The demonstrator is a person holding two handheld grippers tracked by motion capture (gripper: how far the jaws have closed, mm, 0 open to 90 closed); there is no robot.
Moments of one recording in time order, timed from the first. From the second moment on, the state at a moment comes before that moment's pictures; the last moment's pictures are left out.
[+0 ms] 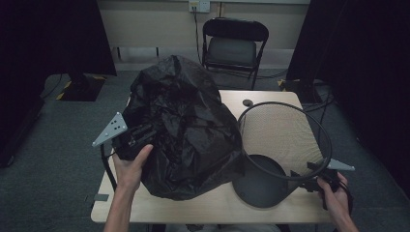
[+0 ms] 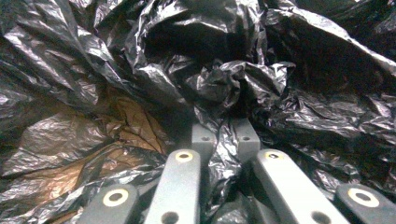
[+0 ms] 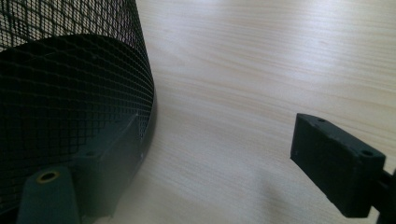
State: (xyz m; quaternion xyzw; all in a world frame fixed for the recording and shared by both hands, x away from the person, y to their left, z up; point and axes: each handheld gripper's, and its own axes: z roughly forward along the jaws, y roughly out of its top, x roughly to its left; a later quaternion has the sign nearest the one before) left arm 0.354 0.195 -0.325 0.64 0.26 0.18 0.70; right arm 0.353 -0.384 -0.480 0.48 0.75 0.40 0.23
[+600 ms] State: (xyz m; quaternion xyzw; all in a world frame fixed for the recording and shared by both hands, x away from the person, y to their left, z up) left arm 0.340 0.178 -0.304 0.64 0.21 0.17 0.72; right arm 0.349 -0.371 -0.472 0.48 0.73 0.44 0.22
